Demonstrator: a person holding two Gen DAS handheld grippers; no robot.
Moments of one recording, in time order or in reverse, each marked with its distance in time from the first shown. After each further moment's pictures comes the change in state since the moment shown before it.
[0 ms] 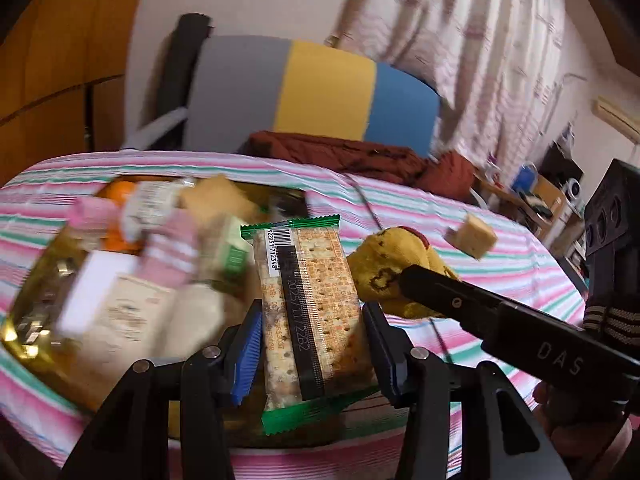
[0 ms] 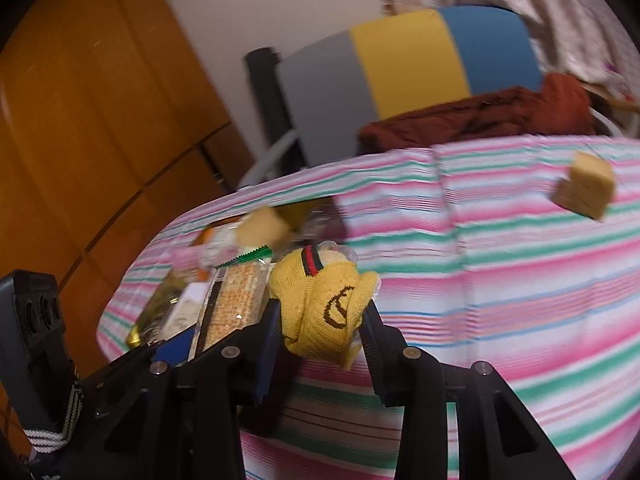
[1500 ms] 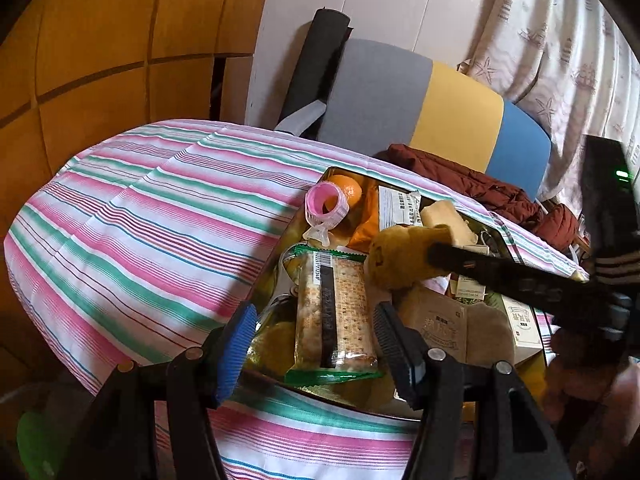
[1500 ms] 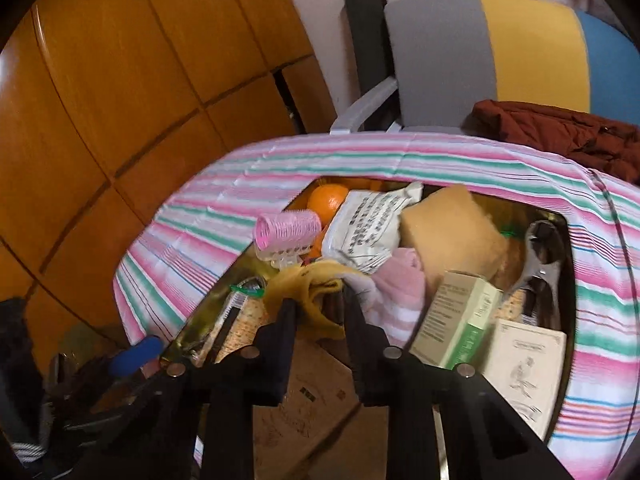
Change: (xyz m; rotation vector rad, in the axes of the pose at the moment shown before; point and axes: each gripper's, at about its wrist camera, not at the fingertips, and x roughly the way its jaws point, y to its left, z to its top) left arm -0.045 0.167 -0.005 -0.211 0.002 0.279; right arm 0.157 0.141 0.025 -0.226 0.228 0.122
